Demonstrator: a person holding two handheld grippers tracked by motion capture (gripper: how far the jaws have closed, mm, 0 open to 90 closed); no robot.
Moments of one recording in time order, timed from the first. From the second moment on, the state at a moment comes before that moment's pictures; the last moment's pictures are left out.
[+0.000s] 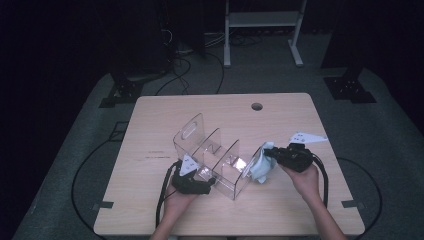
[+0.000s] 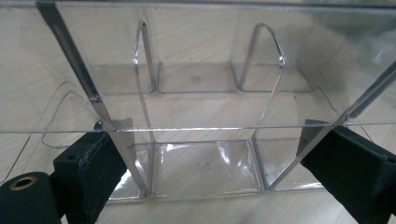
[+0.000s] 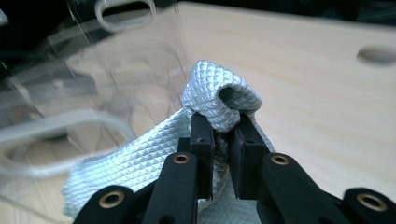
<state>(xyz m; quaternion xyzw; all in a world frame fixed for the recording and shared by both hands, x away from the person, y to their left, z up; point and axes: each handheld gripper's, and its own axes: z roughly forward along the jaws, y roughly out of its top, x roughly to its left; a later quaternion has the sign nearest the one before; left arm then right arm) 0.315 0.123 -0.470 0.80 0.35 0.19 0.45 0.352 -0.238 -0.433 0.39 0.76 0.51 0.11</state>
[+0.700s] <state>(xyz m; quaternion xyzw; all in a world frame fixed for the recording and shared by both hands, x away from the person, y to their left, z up) 0.316 0.122 -0.470 0.80 0.35 0.19 0.45 0.357 -0.237 -0.488 0.42 0.78 0.46 0.06</state>
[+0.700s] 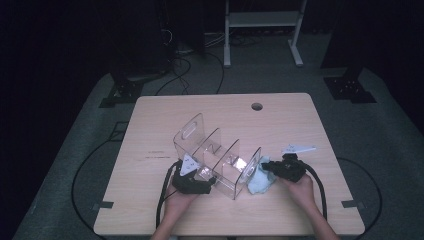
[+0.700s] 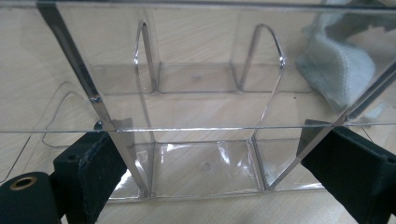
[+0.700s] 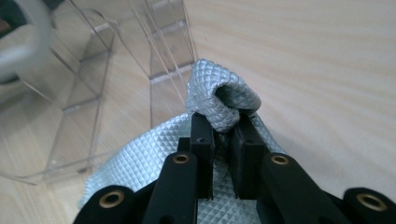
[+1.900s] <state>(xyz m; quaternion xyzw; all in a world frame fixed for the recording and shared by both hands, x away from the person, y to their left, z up) 0.316 0.120 -0.471 0.79 0.36 0.19 0.45 0.334 -0.220 -0.474 0.38 0.79 0.47 0.09</state>
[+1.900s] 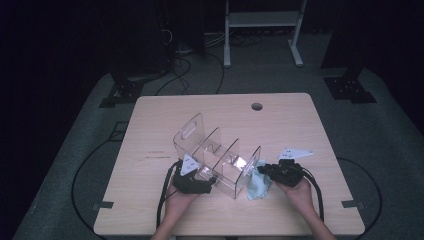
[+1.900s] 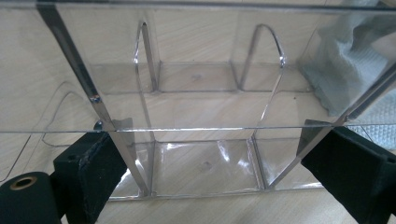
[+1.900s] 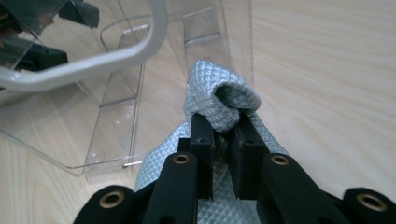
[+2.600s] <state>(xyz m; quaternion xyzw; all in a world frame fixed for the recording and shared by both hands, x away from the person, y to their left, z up) 0.316 0.120 -0.470 0.79 0.36 0.19 0.45 0.309 -0.191 -0.479 0.32 0.83 0.45 0.04</state>
